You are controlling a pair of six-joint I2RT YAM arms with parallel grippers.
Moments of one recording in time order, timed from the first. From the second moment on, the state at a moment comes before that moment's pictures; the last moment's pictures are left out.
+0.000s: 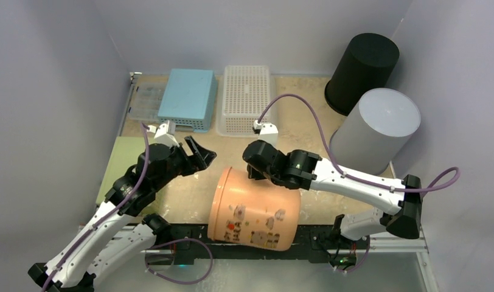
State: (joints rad) left arm -0.63 0.65 0.77 -0.57 -0.11 -0.85; right arm 1.17 1.35 1.27 -0.77 0.49 0.87
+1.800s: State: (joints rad) left arm -0.69 1.17 1.24 -0.53 0.00 -0.50; right arm 1.14 1.02 1.24 -0.95 0.81 0.85
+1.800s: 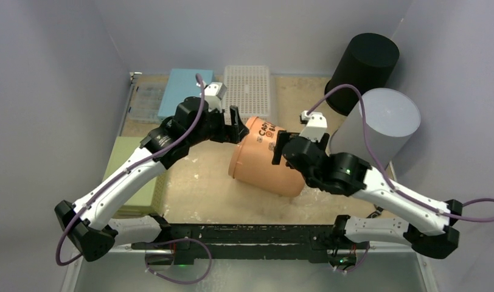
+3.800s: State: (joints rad) left arm -0.95 1.08 0.94 -0.34 -0.18 -0.79; right arm 0.37 0.80 0.88 -0.73 0.22 0.80
